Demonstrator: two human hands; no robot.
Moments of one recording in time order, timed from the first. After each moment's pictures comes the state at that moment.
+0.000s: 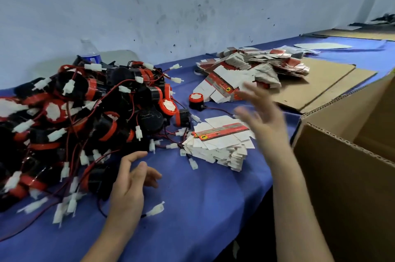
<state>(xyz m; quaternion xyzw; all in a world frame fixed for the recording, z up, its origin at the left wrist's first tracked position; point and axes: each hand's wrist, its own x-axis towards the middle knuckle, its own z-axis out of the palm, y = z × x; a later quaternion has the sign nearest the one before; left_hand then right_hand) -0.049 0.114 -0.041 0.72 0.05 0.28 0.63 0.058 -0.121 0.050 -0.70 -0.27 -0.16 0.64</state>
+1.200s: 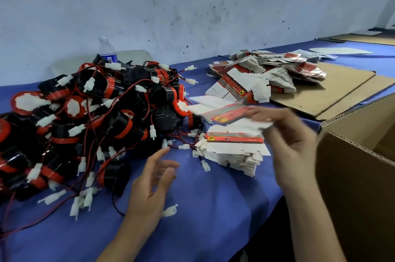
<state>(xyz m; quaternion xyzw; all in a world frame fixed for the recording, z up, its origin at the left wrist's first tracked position) -0.058 0.108 -0.035 0.76 0.01 0.25 0.59 0.023 -0.109 0.050 -0.61 -0.31 -0.24 0.69</state>
